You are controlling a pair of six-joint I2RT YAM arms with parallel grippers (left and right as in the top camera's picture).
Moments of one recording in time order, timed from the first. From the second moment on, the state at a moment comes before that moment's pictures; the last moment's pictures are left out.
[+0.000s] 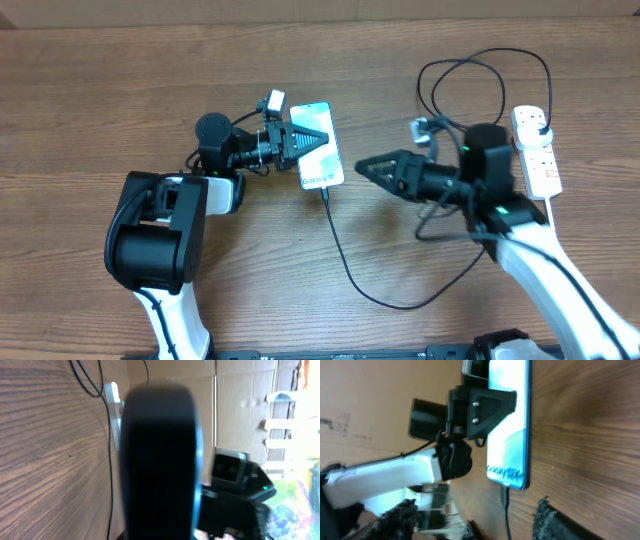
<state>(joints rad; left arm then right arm) -0.16 2.05 0.87 1.20 1.27 -1.48 0.21 1.27 0.74 -0.01 -0.95 0.76</state>
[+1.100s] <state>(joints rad) -0.26 2.05 1.15 -0.12 0.96 -0.69 0.20 0.83 0.74 -0.61 -0.60 0.40</state>
